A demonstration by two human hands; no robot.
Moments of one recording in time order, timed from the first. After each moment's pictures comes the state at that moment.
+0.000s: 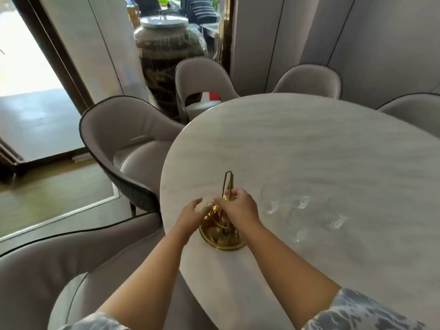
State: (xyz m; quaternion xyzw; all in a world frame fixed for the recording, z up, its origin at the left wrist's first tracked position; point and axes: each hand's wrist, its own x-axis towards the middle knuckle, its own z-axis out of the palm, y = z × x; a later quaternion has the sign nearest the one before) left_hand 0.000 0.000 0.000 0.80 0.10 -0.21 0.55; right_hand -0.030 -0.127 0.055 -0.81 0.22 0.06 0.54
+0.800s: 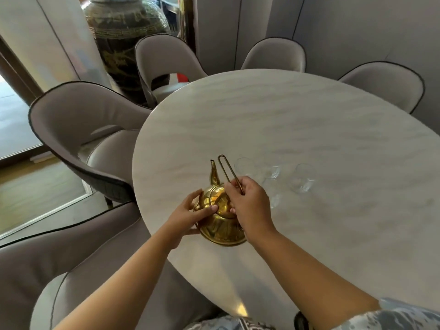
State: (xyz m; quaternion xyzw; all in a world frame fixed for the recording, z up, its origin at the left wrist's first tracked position) left_hand -0.048 -0.017 0.000 0.71 0.04 -0.35 0.61; right_hand -0.110 -0.167 0.069 -0.80 0.22 -0.13 0.55
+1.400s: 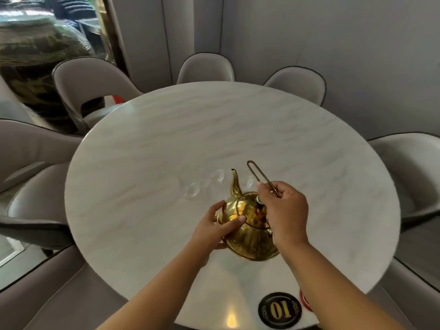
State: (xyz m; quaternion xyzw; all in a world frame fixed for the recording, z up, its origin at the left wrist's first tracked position) left_hand -0.122 -0.158 0.028 0.67 -0.07 -0.43 0.60; right_hand -0.210 -0.275 0.107 -0.72 0.38 -0.32 0.49
